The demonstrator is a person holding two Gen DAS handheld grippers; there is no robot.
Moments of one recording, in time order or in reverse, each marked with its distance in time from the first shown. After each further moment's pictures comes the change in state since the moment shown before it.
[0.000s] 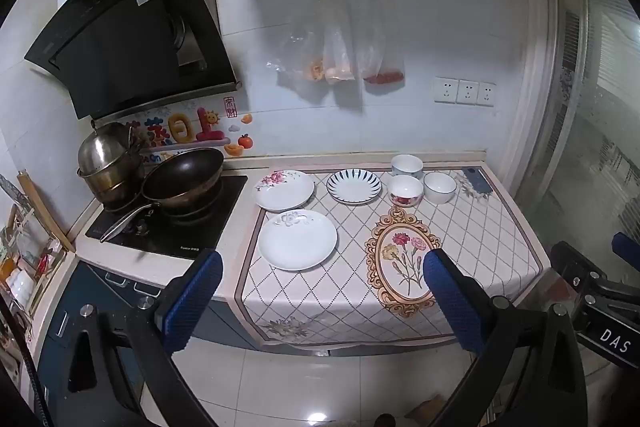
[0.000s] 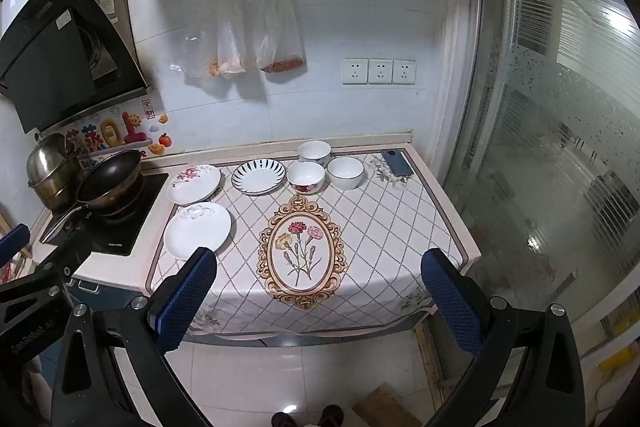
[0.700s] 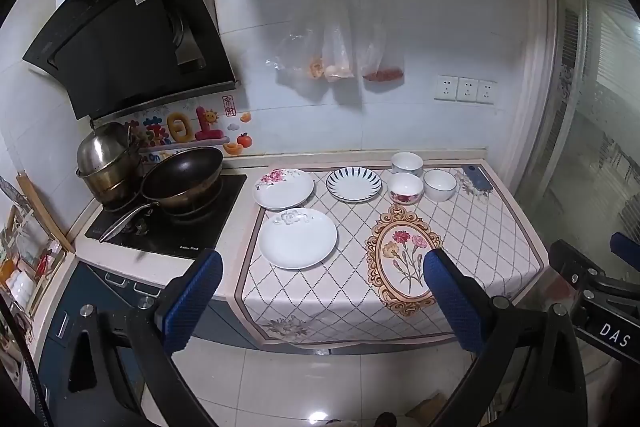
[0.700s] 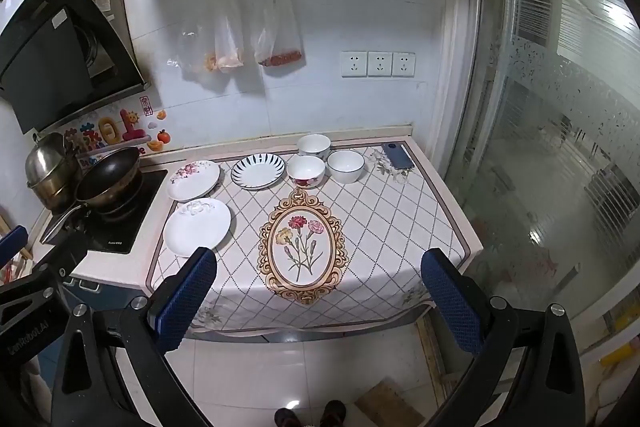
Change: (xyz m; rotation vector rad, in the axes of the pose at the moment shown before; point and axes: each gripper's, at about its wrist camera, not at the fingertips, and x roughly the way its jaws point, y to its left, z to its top) left arm -0.001 0.000 0.000 0.007 0.004 0.000; right arm 0.007 0.000 -0.003 0.009 0.021 0.000
